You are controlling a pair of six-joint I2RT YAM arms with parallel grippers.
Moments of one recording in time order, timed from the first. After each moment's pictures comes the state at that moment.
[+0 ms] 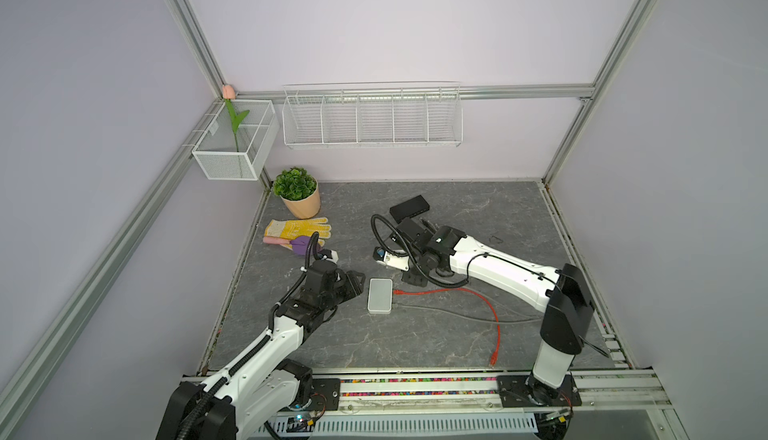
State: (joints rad) left arm -0.44 0.97 0.42 -0.14 0.14 -0.75; right arm 0.93 1.78 1.59 -0.95 0.11 -0.46
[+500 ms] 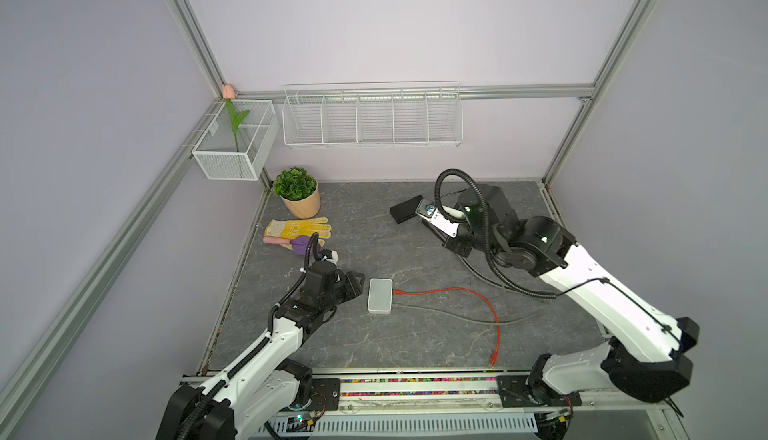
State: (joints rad) left arm -0.44 0.95 0.42 -0.14 0.13 -0.73; right arm 0.89 1.37 1.69 -0.95 0.33 -0.52
